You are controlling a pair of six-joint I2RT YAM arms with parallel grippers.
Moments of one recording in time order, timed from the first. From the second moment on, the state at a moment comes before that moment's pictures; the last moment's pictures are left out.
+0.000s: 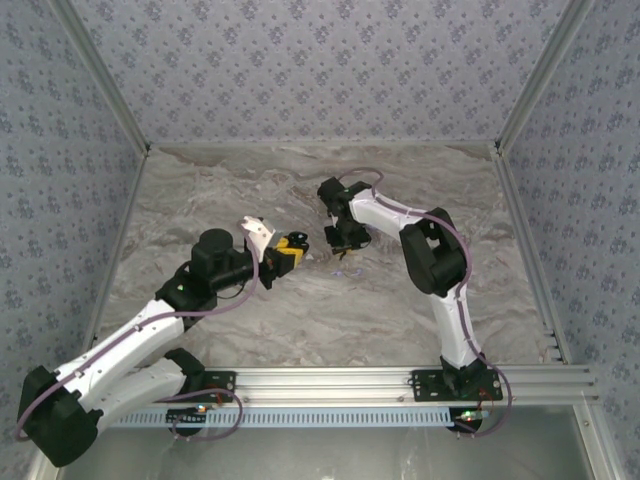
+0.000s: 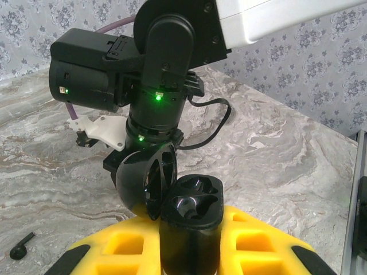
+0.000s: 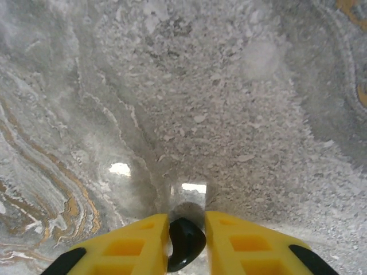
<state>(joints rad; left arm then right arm) -0.67 0.90 0.63 -0.01 0.35 -0.12 0.60 2.18 1.69 -0.98 -0.02 0.33</state>
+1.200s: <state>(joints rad) -0.67 0.88 0.63 -0.01 0.35 -0.12 0.66 2.18 1.68 -1.02 0.06 0.43</state>
